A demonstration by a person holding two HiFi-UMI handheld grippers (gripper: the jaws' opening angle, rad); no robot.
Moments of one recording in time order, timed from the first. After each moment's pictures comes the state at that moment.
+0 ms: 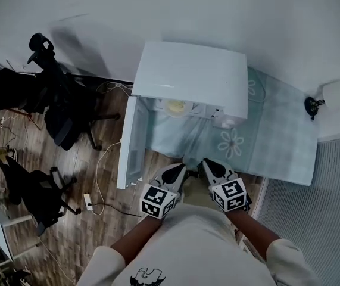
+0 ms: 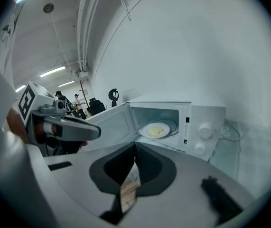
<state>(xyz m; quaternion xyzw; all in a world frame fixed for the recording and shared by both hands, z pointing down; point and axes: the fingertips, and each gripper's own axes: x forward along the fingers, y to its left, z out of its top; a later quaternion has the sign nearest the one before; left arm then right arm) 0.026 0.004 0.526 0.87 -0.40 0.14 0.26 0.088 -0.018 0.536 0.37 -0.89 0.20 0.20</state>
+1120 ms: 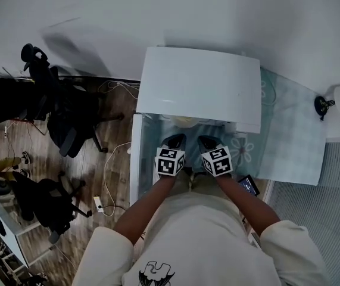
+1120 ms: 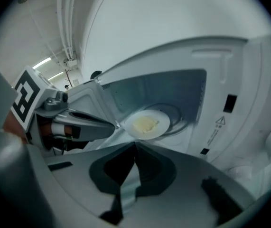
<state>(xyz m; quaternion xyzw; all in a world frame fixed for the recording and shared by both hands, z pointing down) -0.028 -0.162 0.660 0.81 -0.45 0.23 0.31 0.025 -0.157 0.653 0.37 -0.85 0.26 0.27</state>
